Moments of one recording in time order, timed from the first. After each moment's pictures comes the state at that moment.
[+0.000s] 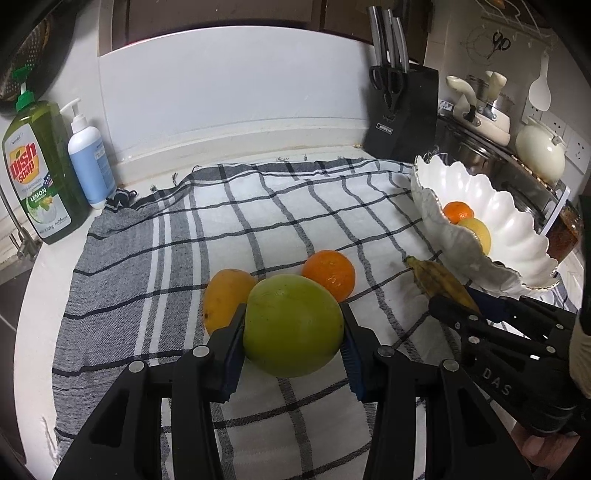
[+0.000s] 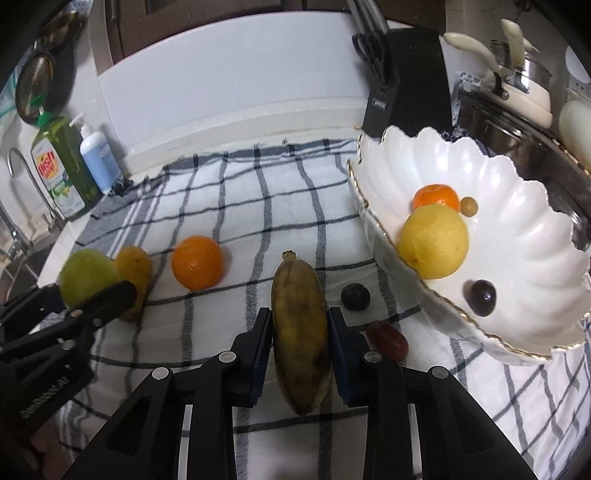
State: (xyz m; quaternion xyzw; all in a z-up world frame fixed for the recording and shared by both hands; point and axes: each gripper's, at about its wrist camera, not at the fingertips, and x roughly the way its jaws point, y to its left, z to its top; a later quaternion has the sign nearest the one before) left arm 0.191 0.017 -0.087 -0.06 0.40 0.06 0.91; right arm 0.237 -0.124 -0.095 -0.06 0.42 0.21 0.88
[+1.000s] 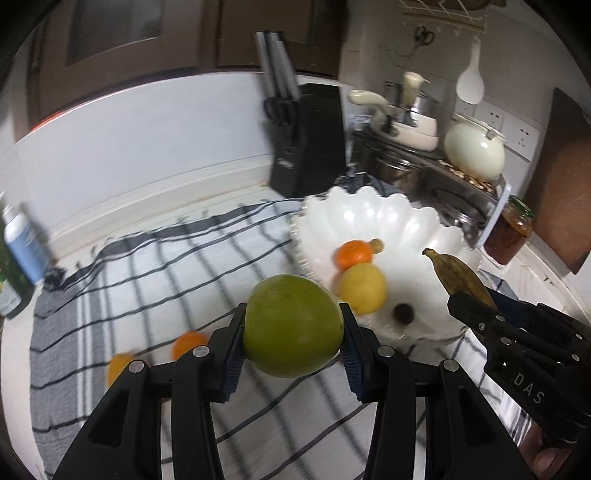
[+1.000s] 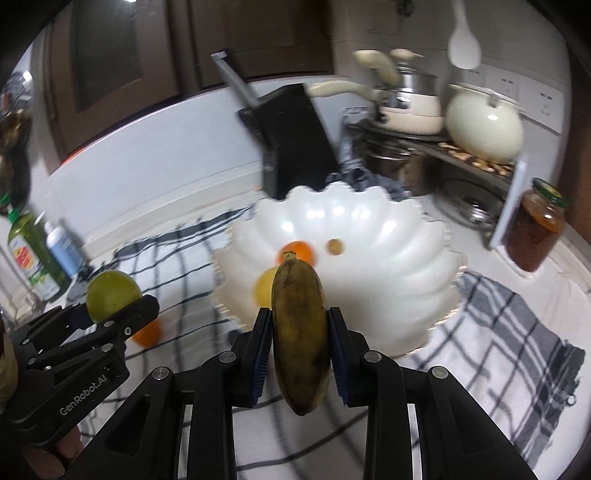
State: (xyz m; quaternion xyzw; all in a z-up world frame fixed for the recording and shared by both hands) left arm 0.240 -0.082 -0.032 -0.03 0.36 -0.05 0.93; right arm 0.241 -0.234 -0.026 0.02 0.37 0.09 0.92
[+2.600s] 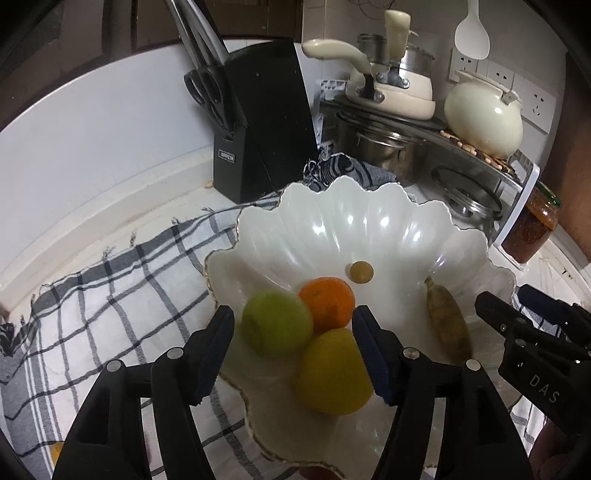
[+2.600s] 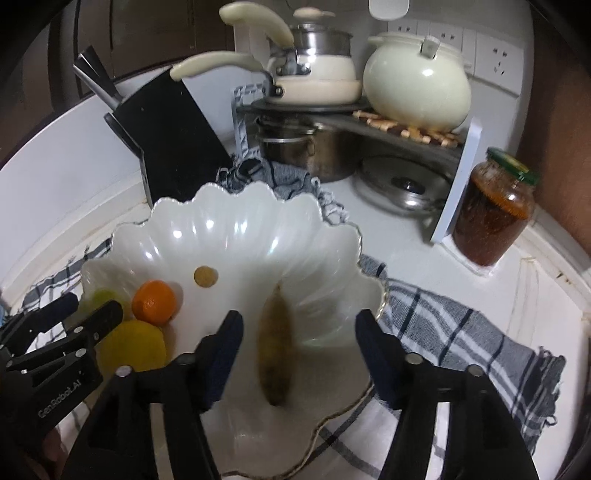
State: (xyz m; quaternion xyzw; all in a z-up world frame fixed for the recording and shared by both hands) left arm 0.354 -0.143 -0.064 0.01 0.40 -0.08 0.91; right arm 0.332 -0.302 -0.060 0.03 0.40 -0.04 0.92
